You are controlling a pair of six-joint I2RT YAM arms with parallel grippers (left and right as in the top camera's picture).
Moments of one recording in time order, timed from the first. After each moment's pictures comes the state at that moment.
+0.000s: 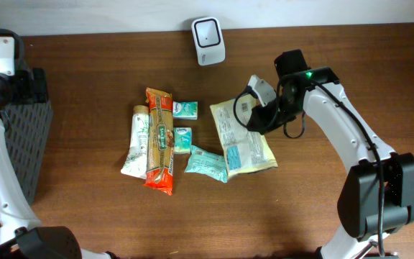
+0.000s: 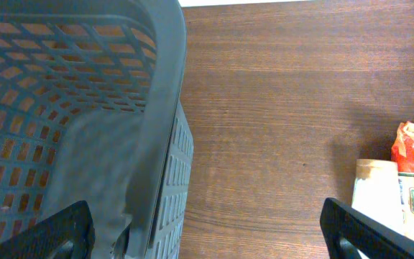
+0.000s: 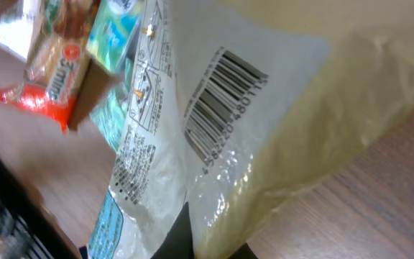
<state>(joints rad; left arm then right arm) 0.44 1.66 1.81 -1.01 0.12 0.37 0.20 1.85 1.50 -1.07 -0.51 -0.31</state>
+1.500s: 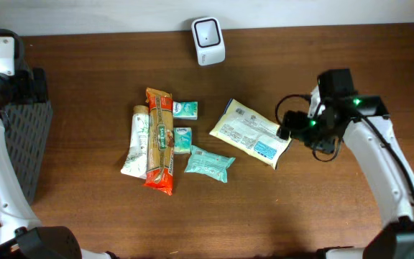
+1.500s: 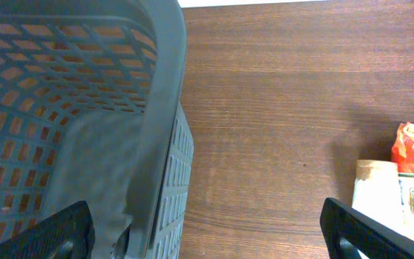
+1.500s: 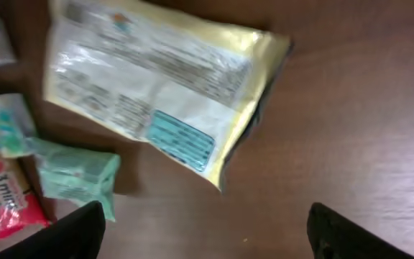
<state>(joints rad) 0.44 1.66 1.81 -1.01 0.12 0.37 0.03 1.54 1.23 -1.05 -0.25 0.36</state>
